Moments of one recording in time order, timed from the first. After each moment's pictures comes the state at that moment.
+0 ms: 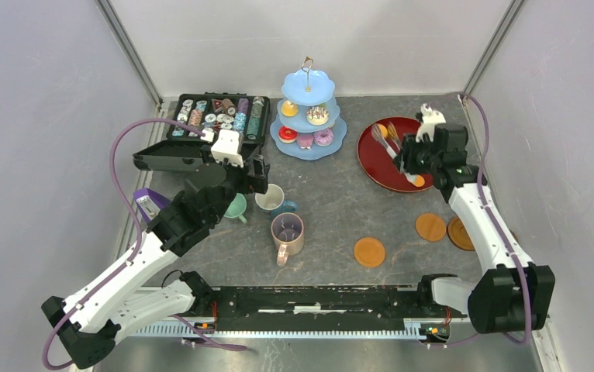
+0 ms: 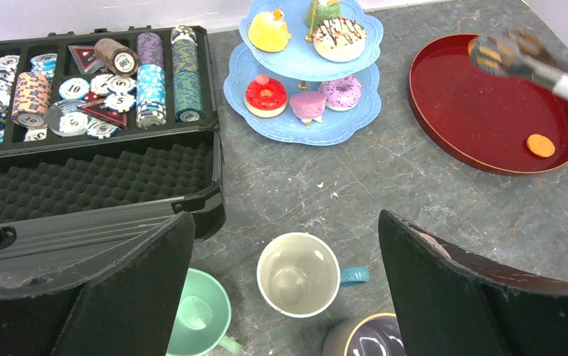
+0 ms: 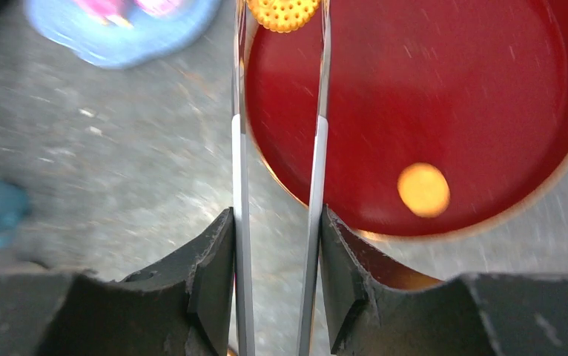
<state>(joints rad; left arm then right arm) -0.76 0.85 0.93 -0.30 -0.46 -0.18 0.04 1.19 0.93 -0.40 -0.19 0.06</state>
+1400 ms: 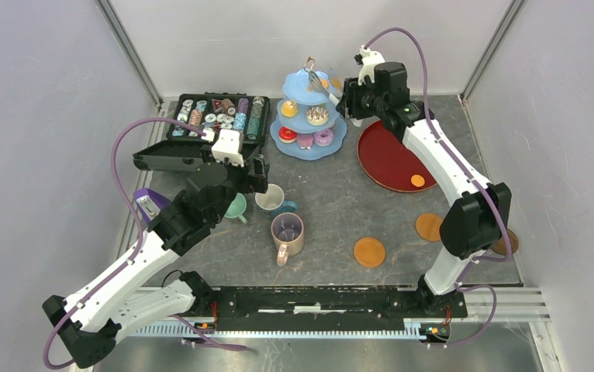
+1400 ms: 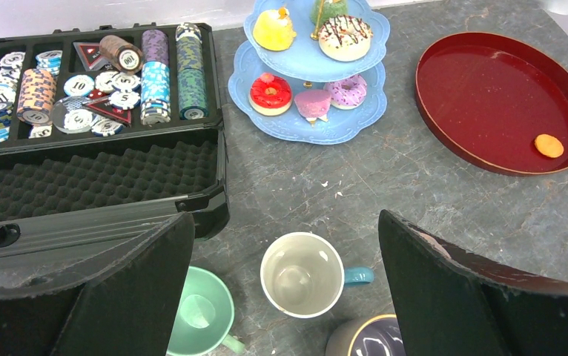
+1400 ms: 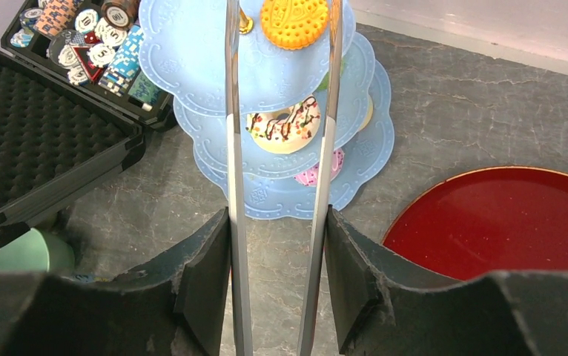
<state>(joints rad) -0.75 0.86 0.93 -0.31 -0.47 -0.18 0.35 1.73 1.65 -0.37 -0.15 0.14</state>
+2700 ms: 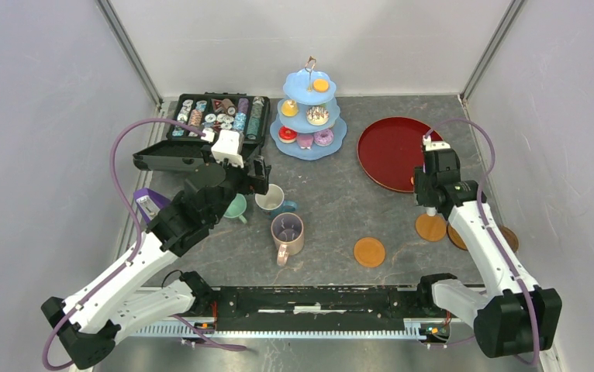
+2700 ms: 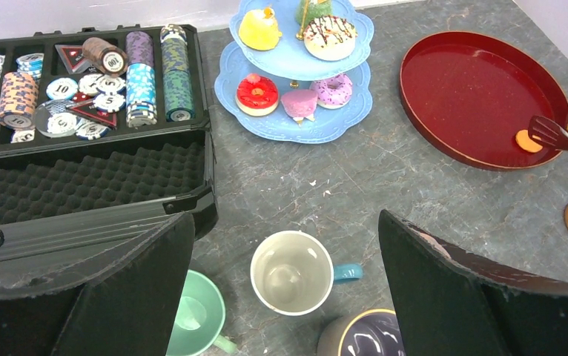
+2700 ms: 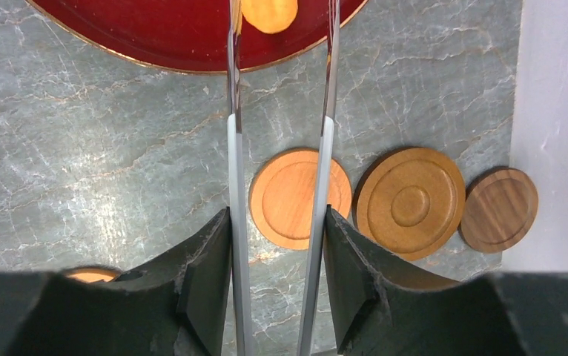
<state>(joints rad) -0.75 0.85 0.93 -0.31 -0.43 -0.18 0.15 1.06 0.88 -0.74 0.30 0.07</state>
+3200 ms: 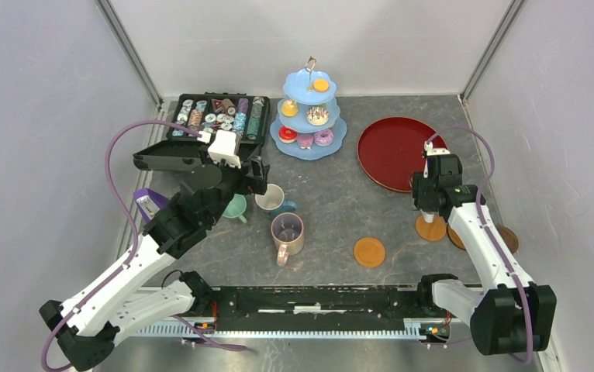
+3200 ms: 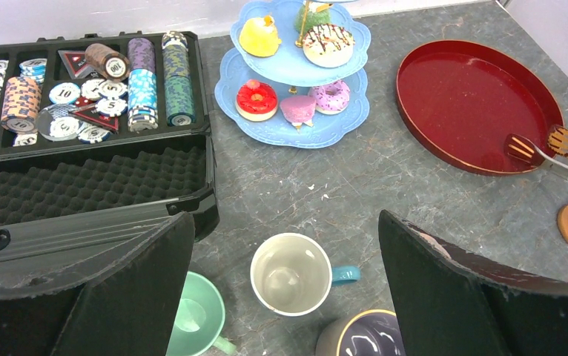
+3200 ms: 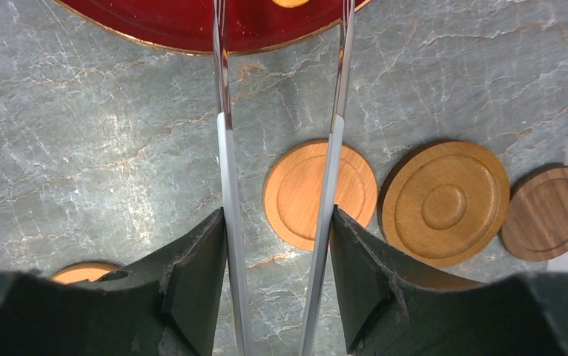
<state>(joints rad) -0.75 0.83 0.93 -0.31 -0.43 -0.19 0.07 1.07 0.81 -0.69 0.20 0.07</state>
